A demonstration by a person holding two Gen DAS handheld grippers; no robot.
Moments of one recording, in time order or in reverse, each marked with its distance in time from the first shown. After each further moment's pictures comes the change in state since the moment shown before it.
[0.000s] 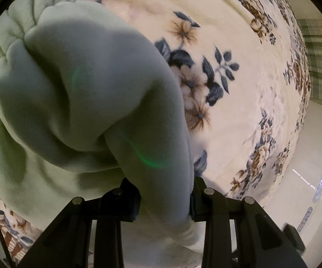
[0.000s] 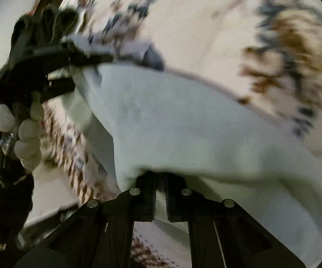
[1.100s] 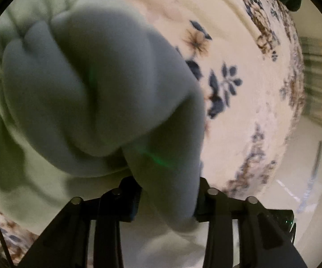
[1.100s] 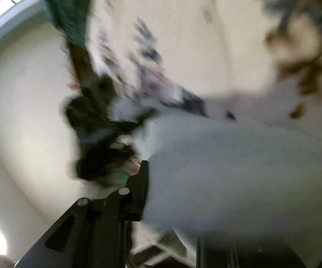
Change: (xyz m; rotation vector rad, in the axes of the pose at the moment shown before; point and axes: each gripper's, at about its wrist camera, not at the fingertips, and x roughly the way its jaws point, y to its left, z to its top) left arm 0.001 0.011 0.006 -0.089 0.006 -0.105; right arm 0.021 -0.051 0.043 0.384 -0.065 0.704
